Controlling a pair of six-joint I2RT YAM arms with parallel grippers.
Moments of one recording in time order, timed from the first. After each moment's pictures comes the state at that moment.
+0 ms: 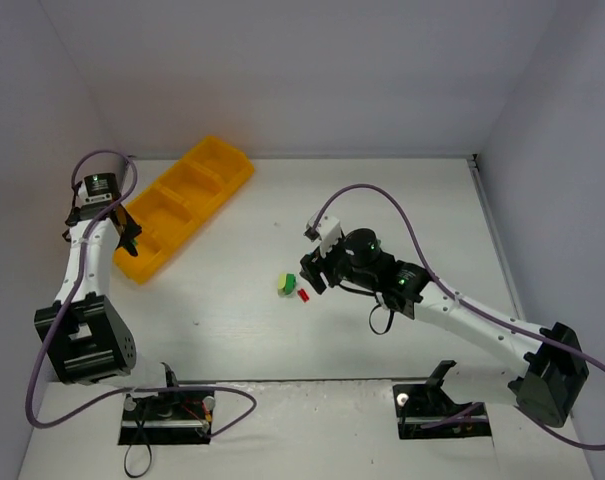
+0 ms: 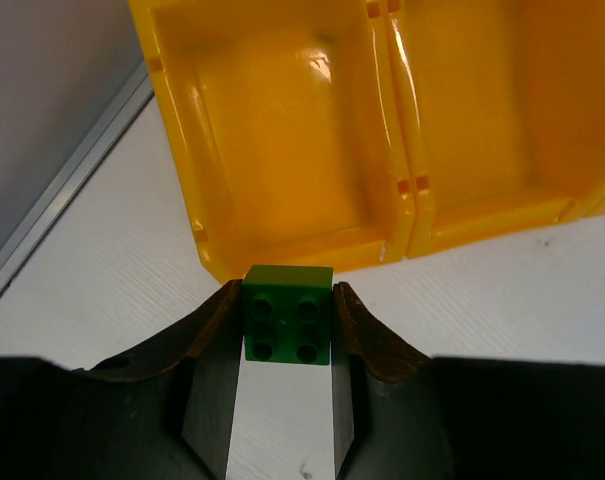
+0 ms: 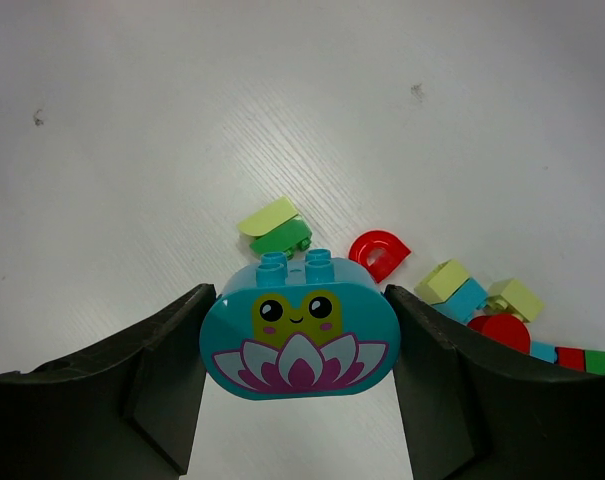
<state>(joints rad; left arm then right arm) 0.26 1.44 1.27 -0.76 -0.23 -0.41 0.83 1.20 0.86 -0.12 -0.04 -0.07</state>
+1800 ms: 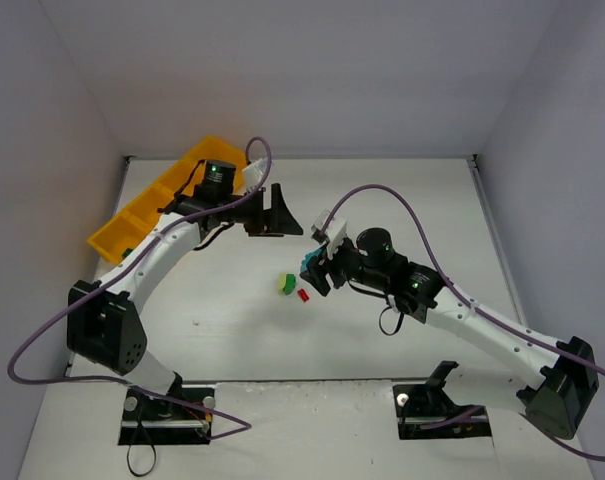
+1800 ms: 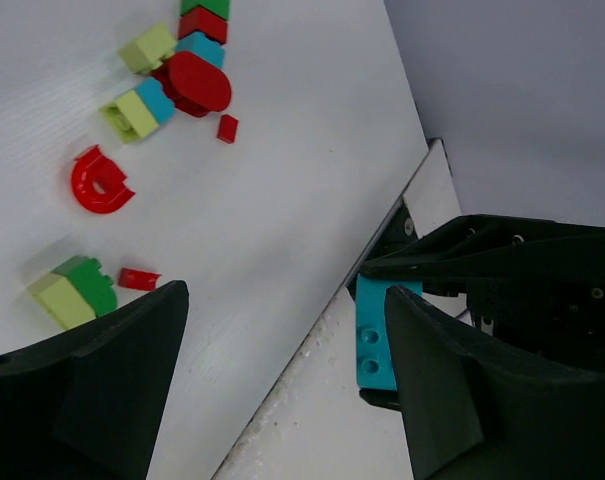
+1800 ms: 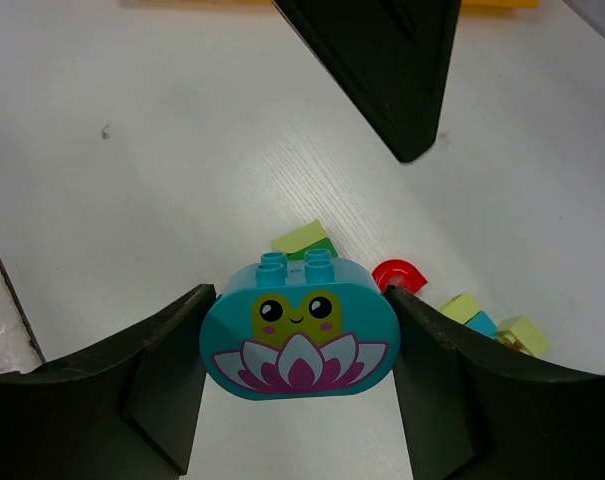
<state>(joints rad) -0.37 1.54 1.34 -0.47 0.76 -0.48 0.81 1.12 0.86 -0.13 -0.16 -0.10</state>
